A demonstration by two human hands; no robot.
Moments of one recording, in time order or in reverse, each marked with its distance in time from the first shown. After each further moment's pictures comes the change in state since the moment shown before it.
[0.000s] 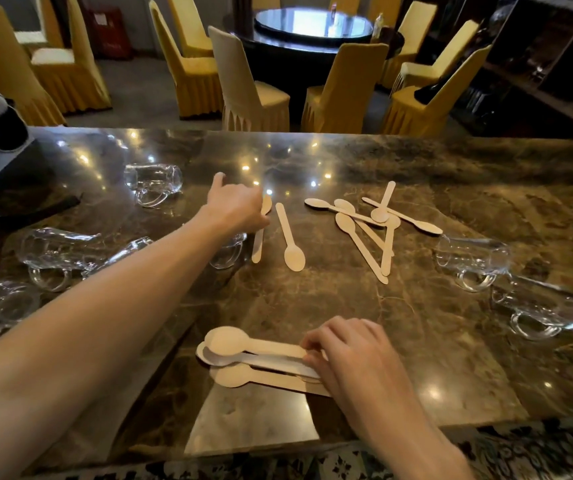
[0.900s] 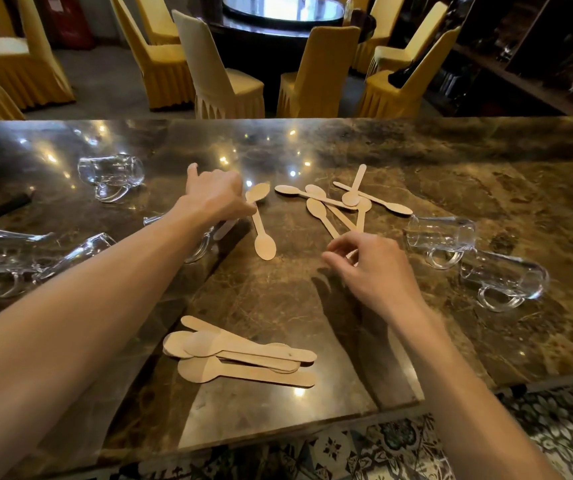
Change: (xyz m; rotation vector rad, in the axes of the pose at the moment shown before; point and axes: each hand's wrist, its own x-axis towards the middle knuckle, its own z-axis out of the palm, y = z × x) left_hand 0.023 0.016 0.013 -0.145 0.109 -0.031; right_hand 0.066 0.081 -0.022 0.173 0.181 0.360
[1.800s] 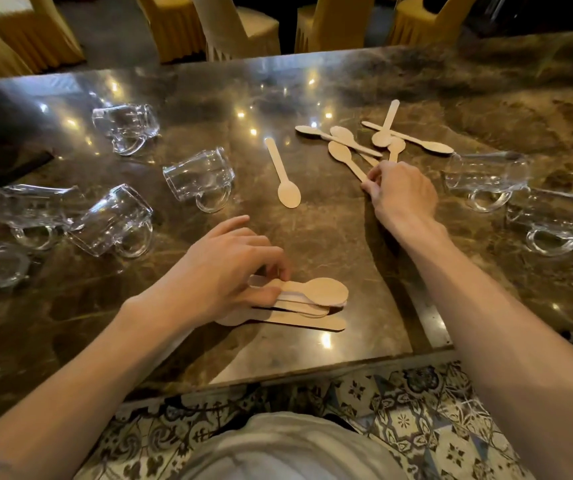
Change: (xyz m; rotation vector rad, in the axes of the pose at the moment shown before) left_hand -0.176 0.004 0.006 -0.040 -0.171 0.534; right_hand 0.047 0.013 0.032 -0.211 0.091 0.158
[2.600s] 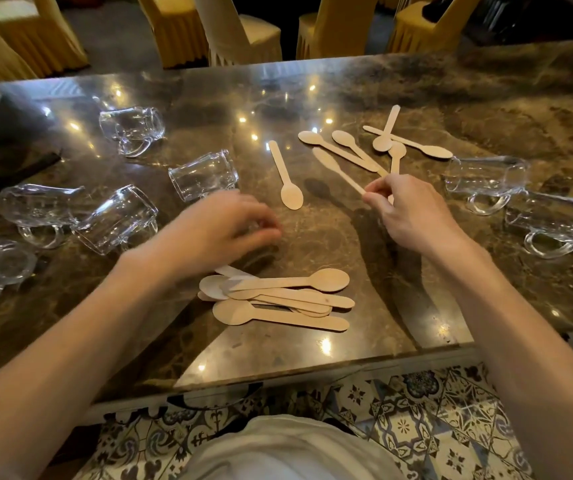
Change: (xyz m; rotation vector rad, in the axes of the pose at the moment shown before) left_hand 0.017 -0.020 -0.028 -0.168 0.035 -0.059; right_hand -0.038 0.000 -0.035 0.188 -0.177 -0.108
